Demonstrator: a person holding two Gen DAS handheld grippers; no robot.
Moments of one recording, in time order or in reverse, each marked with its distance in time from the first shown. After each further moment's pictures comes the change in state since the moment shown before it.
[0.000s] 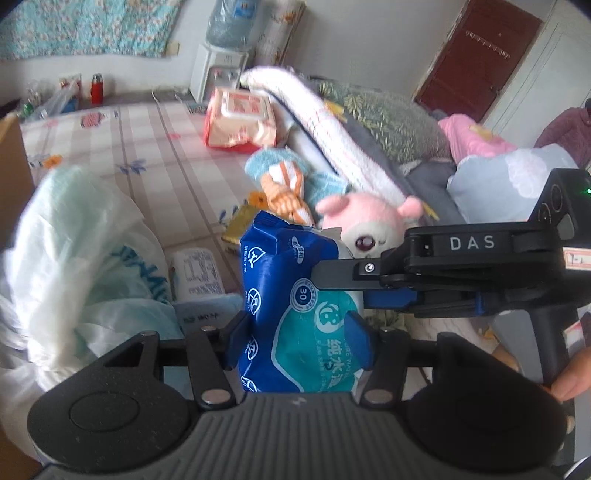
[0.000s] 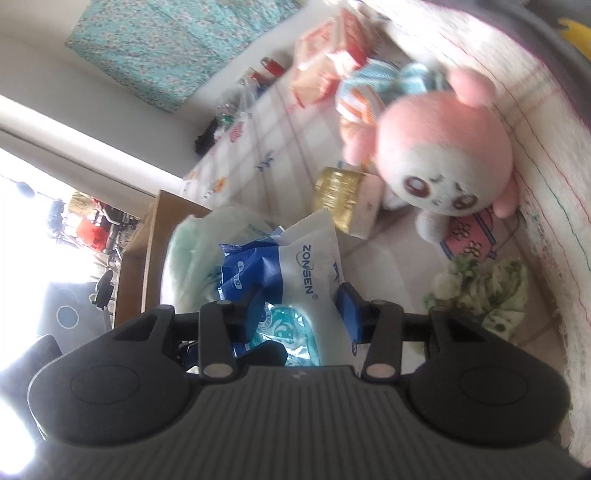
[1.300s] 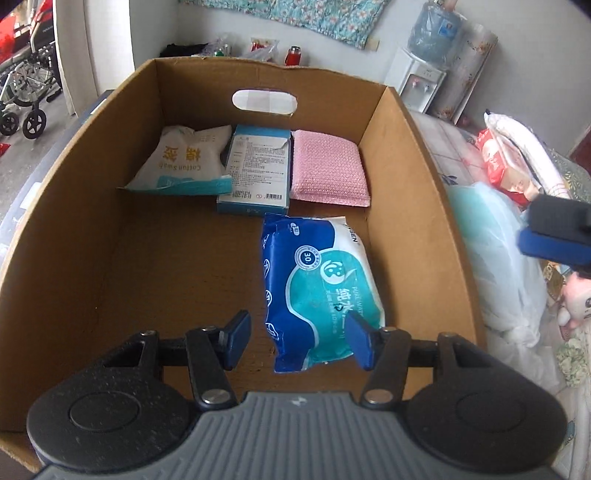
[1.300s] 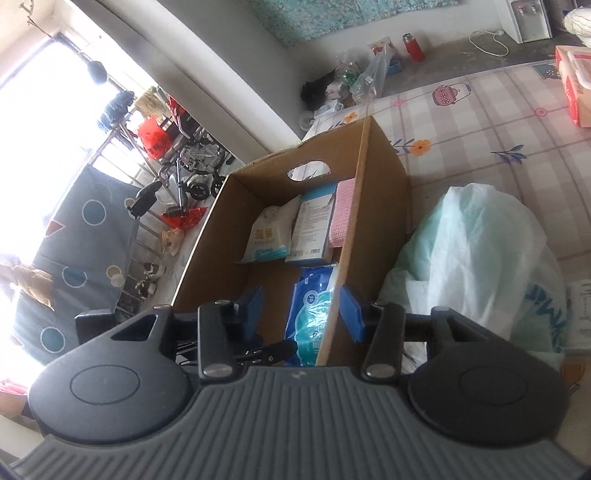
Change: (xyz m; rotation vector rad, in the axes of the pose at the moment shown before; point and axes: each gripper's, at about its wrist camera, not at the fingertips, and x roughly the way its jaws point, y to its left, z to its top) left arm -0.100 0.253 -0.017 -0.332 0.059 0.400; right arm 0.116 0.247 -0.051 -0.363 0.109 0.133
